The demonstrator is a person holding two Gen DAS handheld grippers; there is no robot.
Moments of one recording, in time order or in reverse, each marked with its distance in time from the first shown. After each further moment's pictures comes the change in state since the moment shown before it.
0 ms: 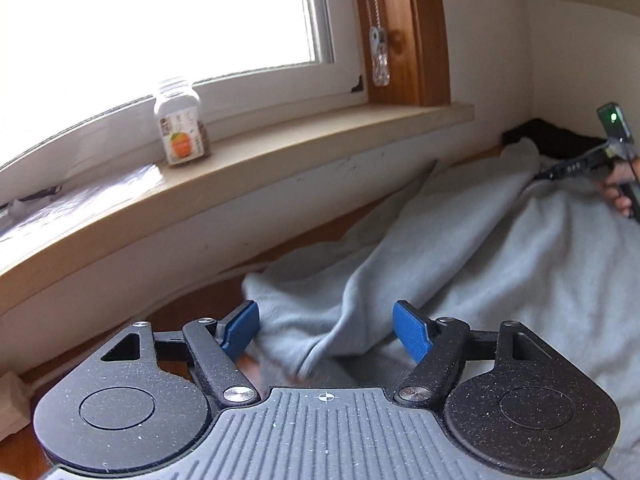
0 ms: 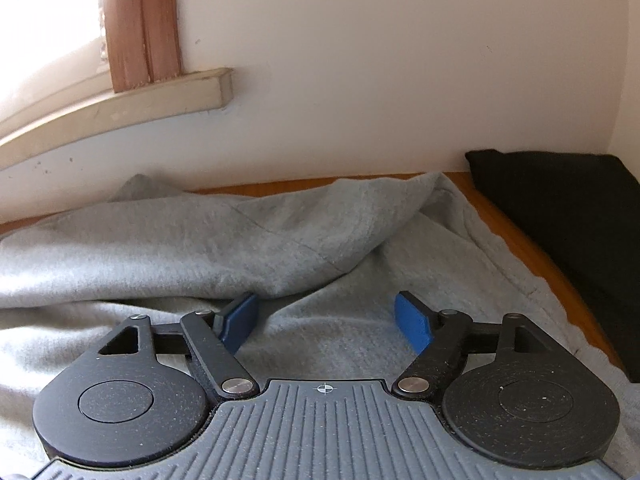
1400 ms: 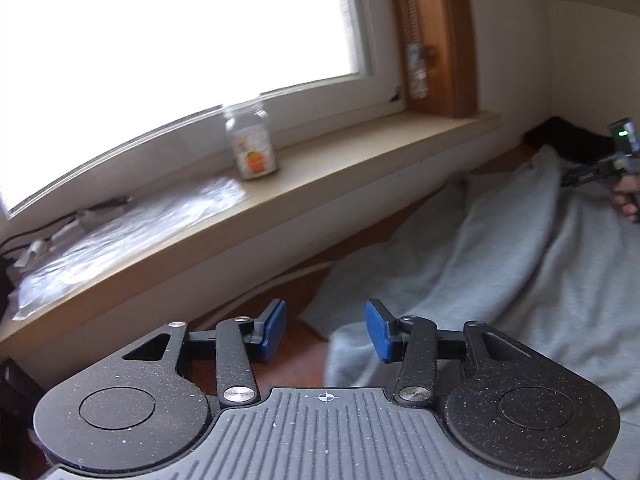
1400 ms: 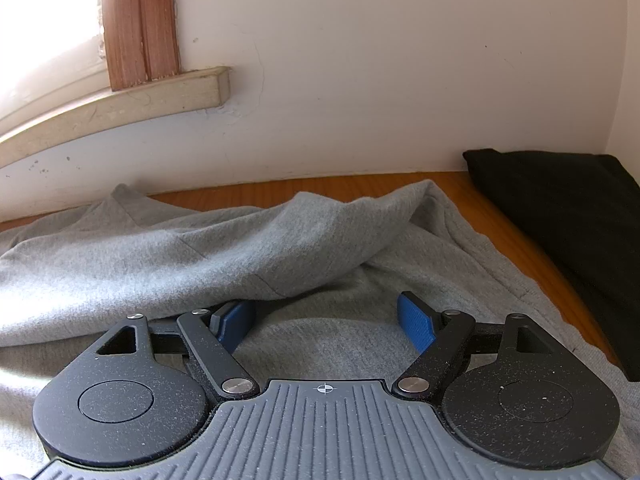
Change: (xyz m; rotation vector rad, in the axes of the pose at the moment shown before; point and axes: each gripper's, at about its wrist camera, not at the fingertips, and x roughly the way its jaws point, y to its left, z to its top) left arm -0.062 0.036 0.030 -0.002 0.044 0.008; right arm 0.002 -0.005 -0.001 0.000 -0.001 -0.001
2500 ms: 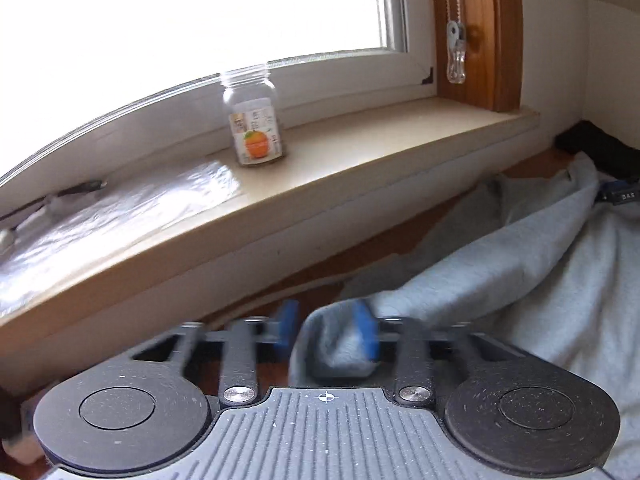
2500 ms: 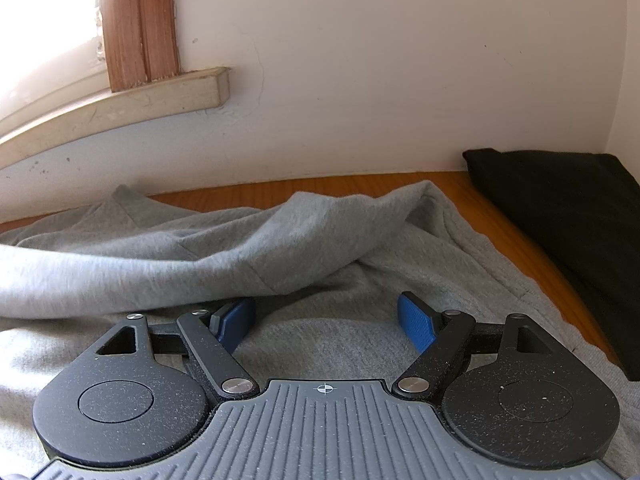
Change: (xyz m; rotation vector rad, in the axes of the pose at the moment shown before) left arm 0.058 0.027 0.011 -0.096 0.055 0.072; right arm -0.001 0.000 -0.001 0.003 -0.001 0.002
